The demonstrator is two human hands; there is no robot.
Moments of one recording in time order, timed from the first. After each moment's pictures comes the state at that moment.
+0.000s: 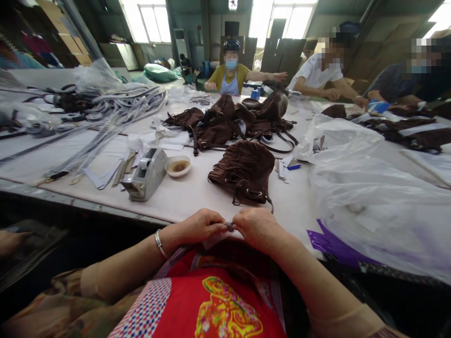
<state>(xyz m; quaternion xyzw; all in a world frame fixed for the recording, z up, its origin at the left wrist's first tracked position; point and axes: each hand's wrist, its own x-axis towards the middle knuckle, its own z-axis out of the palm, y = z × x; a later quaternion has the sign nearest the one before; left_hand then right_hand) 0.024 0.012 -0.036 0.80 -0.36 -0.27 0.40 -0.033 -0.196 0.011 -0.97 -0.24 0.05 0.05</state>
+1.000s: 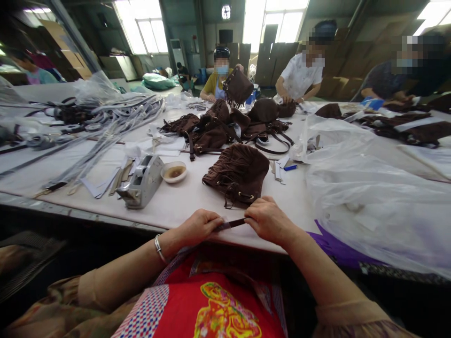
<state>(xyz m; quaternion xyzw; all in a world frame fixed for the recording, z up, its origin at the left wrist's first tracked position) 0.029 -0.006 -0.033 0.84 -0.32 -0.22 0.38 -0.021 -0.250 -0.009 -0.95 -0.26 -0.04 0.17</state>
